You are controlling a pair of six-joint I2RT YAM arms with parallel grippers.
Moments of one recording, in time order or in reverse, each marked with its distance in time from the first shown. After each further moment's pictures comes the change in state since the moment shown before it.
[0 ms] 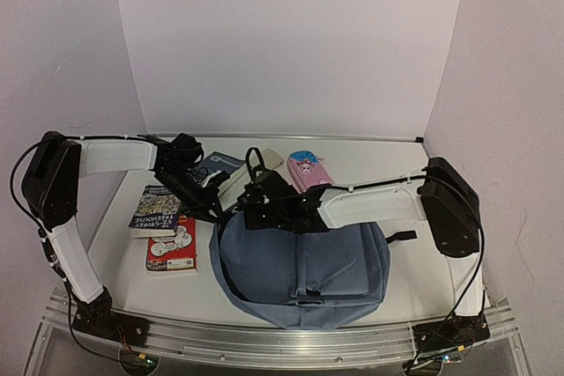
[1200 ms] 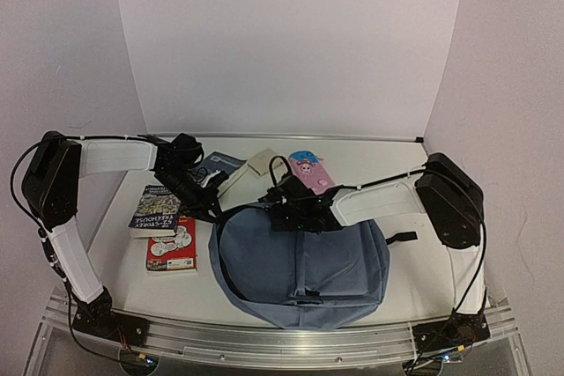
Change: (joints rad) left arm 0.000 0.001 0.000 0.001 -0.047 -0.005; right arm -0.100 -0.009 -0.145 0.006 0.020 0.057
